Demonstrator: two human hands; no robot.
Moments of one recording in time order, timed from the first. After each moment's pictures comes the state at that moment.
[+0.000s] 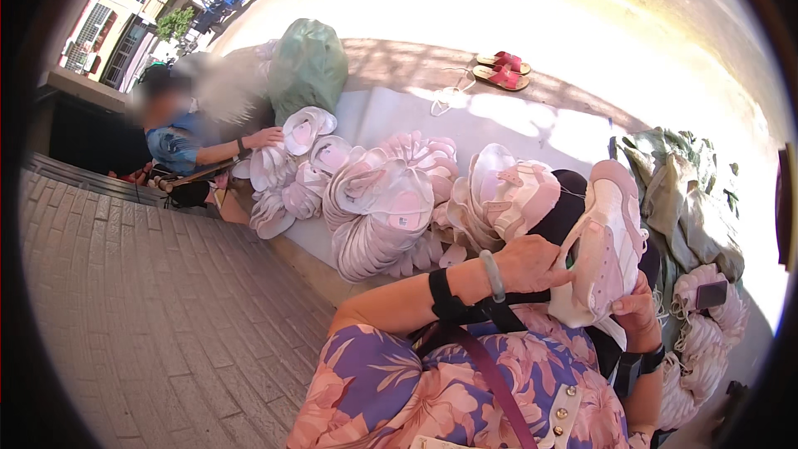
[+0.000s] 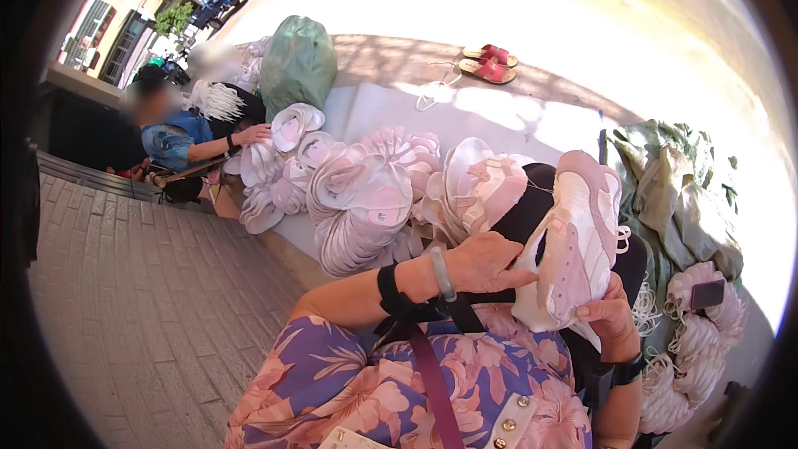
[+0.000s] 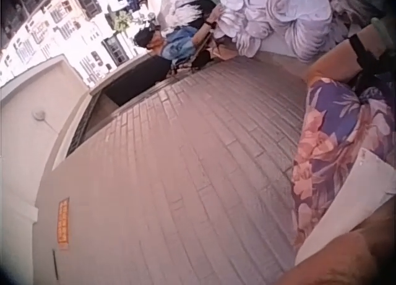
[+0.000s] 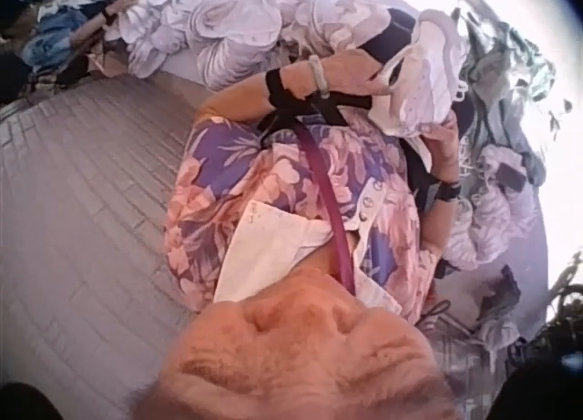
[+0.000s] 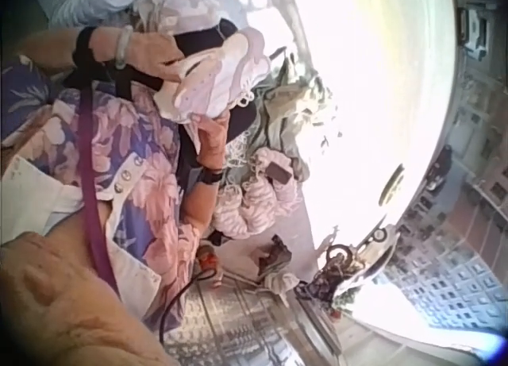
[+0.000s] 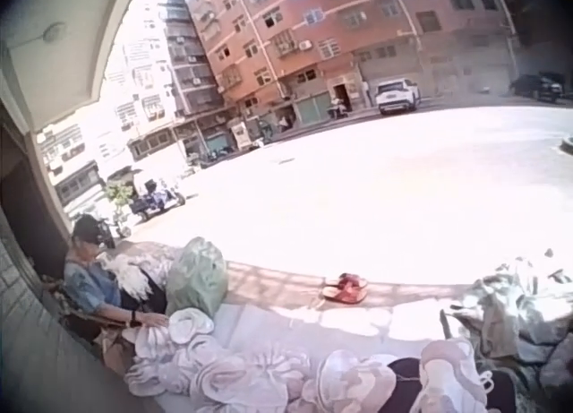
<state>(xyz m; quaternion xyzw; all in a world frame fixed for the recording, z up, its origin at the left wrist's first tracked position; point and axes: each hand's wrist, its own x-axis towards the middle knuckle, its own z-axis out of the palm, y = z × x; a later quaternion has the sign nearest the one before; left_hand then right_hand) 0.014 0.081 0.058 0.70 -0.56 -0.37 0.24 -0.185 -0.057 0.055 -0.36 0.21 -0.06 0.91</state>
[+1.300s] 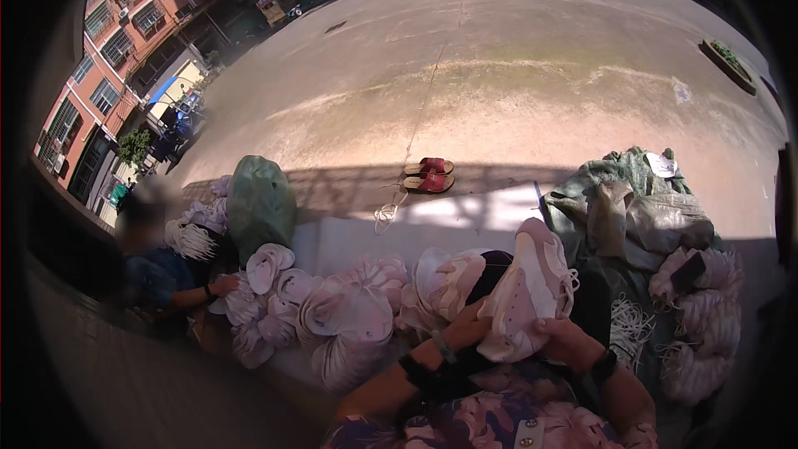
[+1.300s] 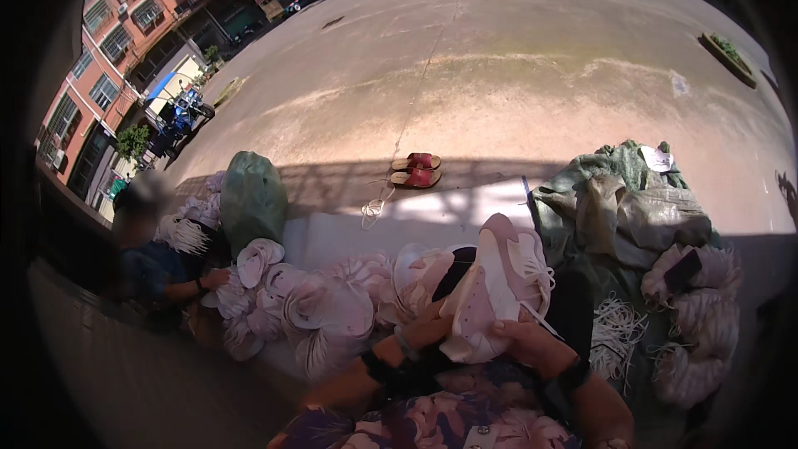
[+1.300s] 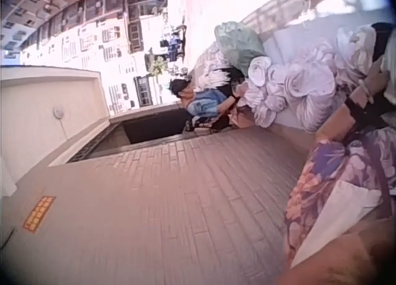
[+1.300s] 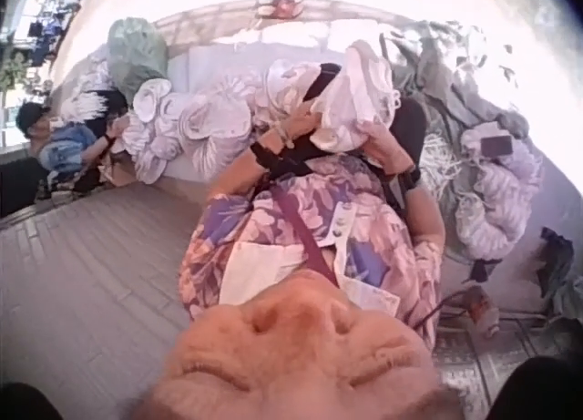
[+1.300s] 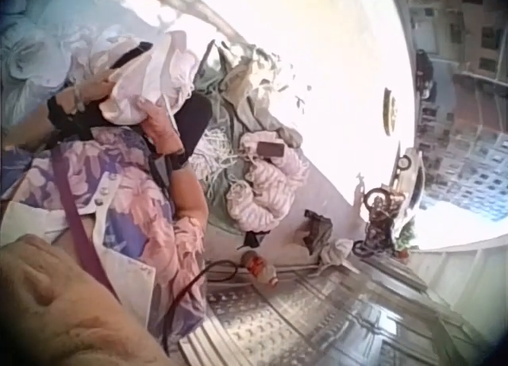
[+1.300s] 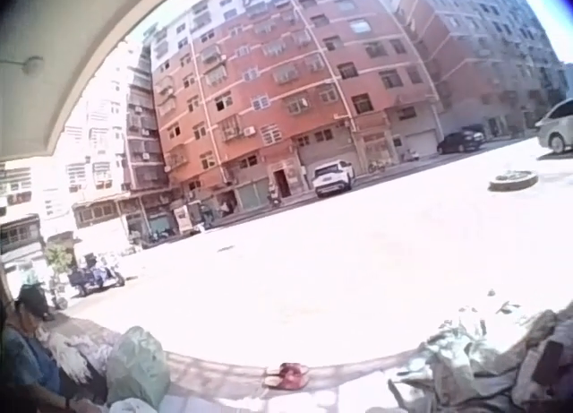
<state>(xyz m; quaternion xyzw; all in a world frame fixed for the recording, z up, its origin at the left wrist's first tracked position) 0.018 0.066 0.017 0.55 -0.33 -0.59 0.48 -0.167 -0.045 0.057 -0.25 0.15 -0.09 0.95</state>
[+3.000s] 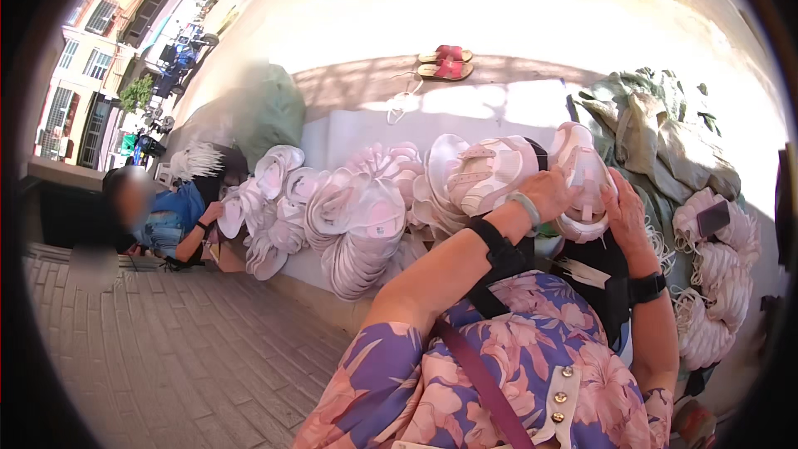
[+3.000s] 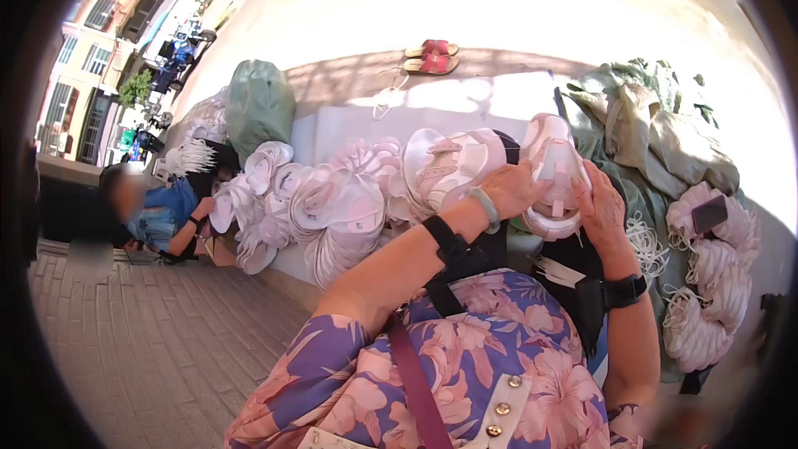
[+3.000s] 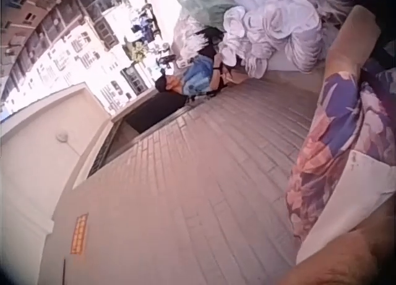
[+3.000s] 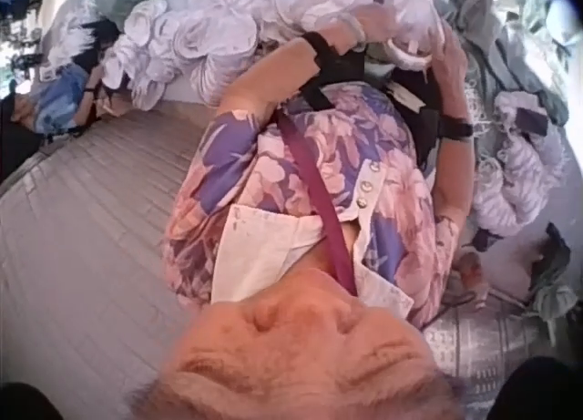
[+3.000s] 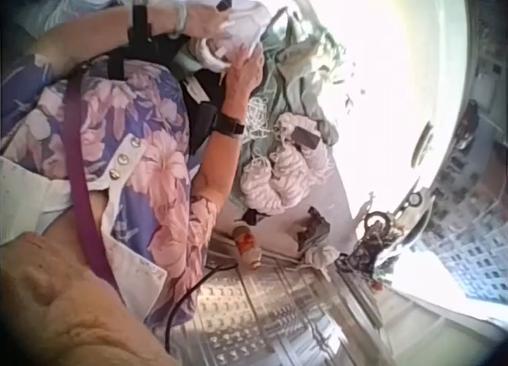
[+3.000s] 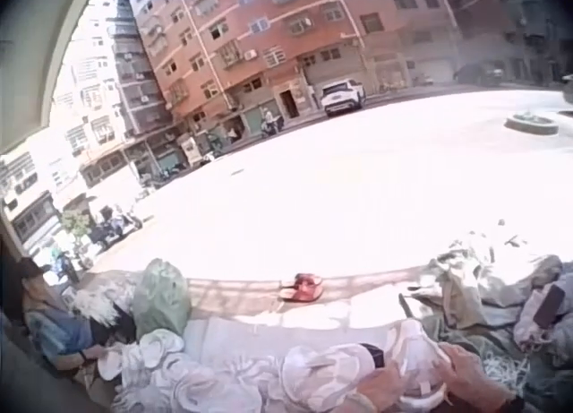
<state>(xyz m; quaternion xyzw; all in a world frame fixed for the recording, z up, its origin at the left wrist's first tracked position) -0.017 -0.022 0.010 0.75 -0.53 -0.36 0.17 -0.195 -0.105 -0.004 -0.85 0.36 -0.21 0.30</state>
